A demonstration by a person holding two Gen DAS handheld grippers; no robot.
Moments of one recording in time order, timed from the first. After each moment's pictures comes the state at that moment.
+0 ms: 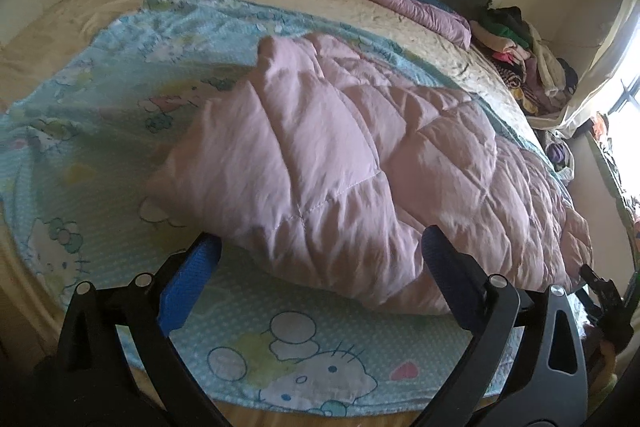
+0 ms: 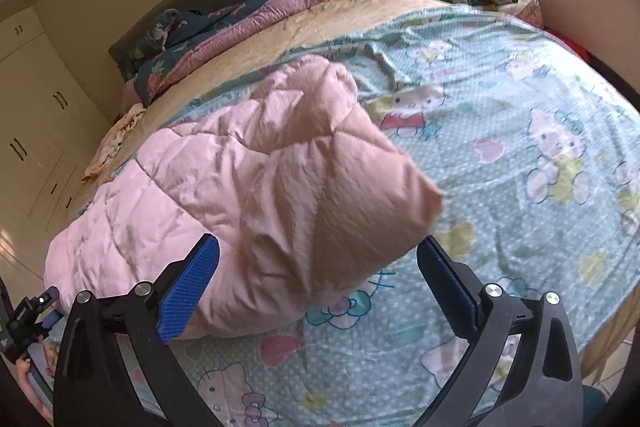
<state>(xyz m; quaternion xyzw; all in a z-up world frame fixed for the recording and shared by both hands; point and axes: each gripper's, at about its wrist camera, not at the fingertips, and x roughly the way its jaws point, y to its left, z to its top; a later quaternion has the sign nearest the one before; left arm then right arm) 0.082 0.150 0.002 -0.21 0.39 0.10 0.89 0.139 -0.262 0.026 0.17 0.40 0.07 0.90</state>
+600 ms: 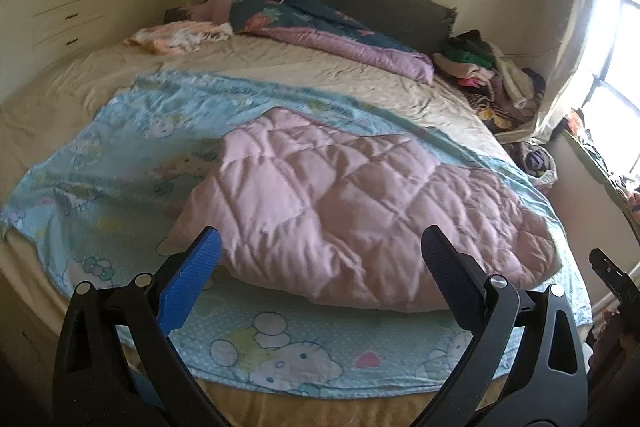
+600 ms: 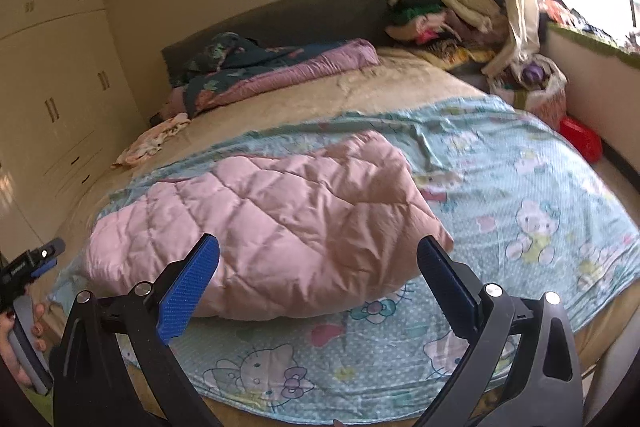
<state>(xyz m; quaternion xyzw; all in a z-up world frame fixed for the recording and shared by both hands) 0.036 0.107 0.071 -0.15 0.30 0.07 0.94 0.061 -0.225 0.116 0.08 0.30 0.12 0.94</state>
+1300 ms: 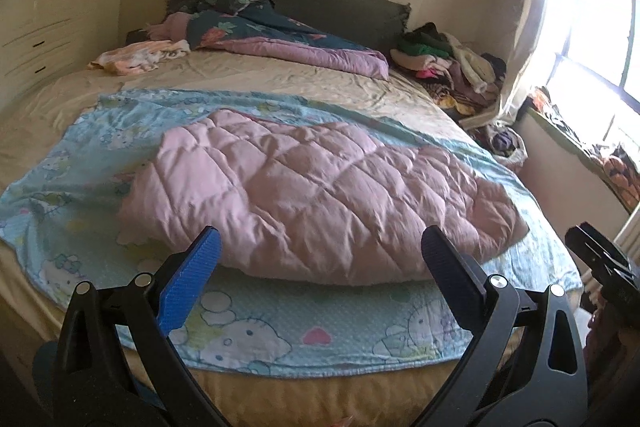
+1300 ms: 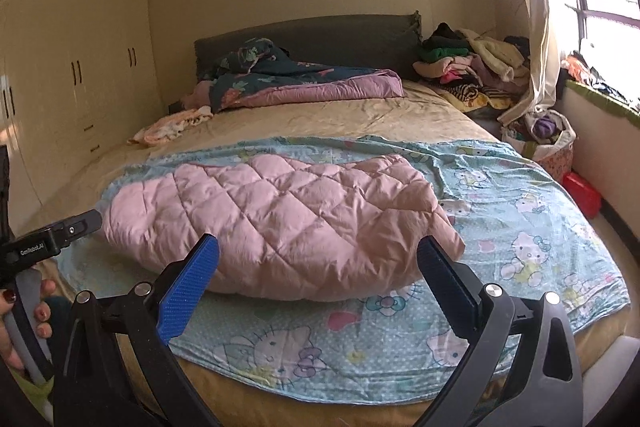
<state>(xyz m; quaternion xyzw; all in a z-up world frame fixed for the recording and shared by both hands) 0.011 0.046 0.058 -0.11 0.28 0.00 0.95 0.004 -0.189 0.124 0.01 0.26 0.15 0.96</state>
